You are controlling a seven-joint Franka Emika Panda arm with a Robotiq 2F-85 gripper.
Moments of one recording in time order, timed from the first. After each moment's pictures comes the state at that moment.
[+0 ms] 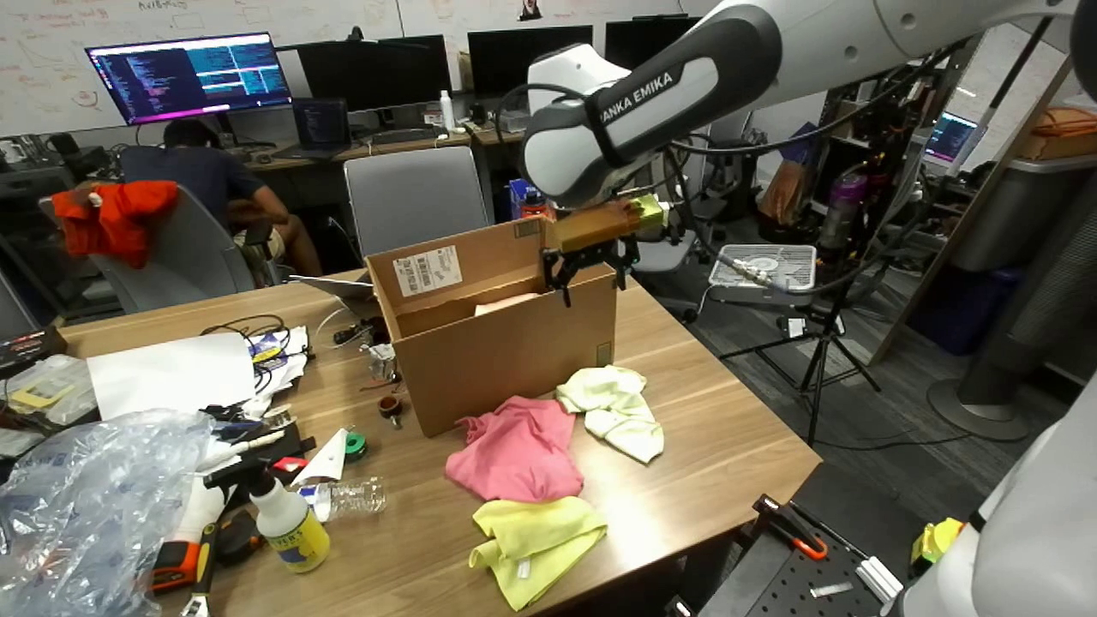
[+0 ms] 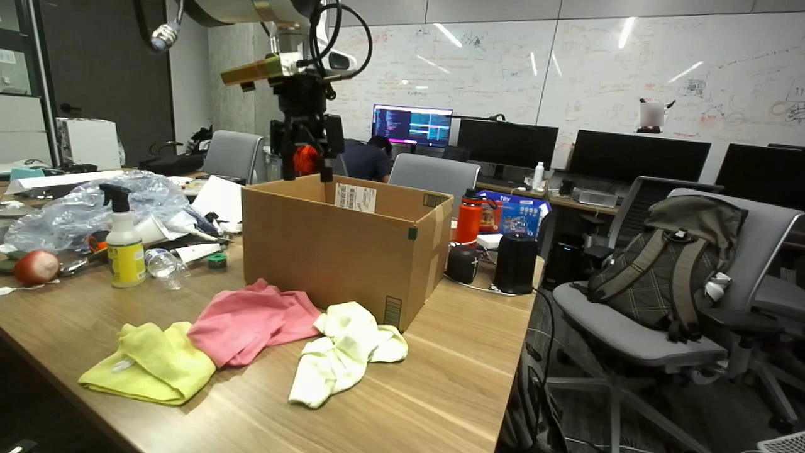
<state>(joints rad) -0.03 0.05 0.05 -2.03 -0.17 2.01 0.50</state>
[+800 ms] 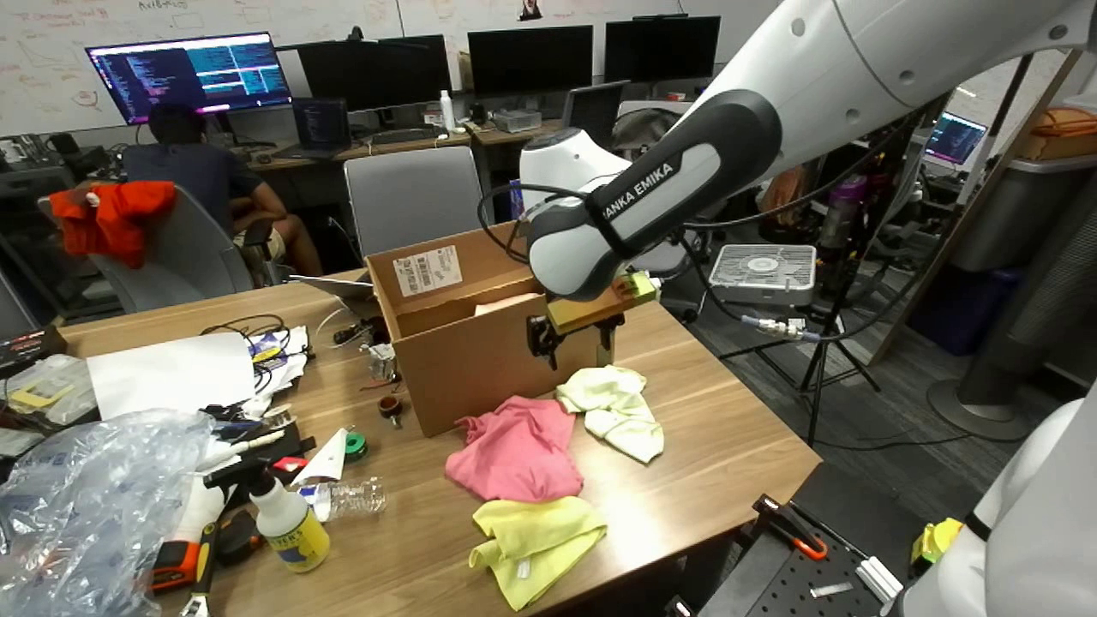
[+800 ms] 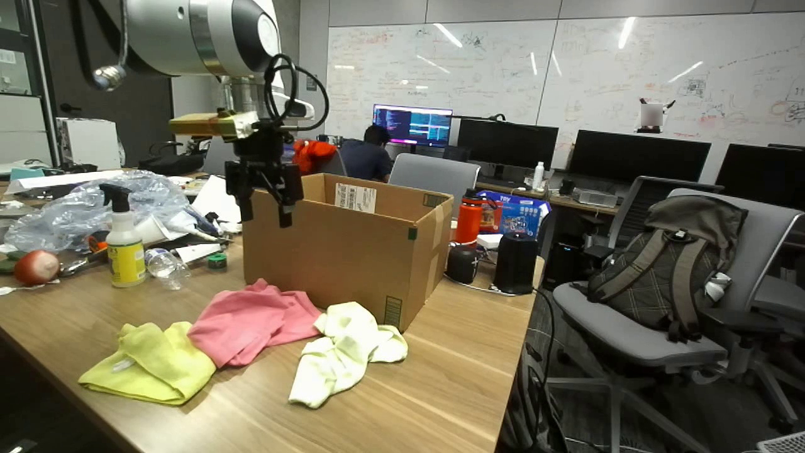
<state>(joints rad) 0.05 0.04 0.07 -2.26 -0.17 2.28 0.52</state>
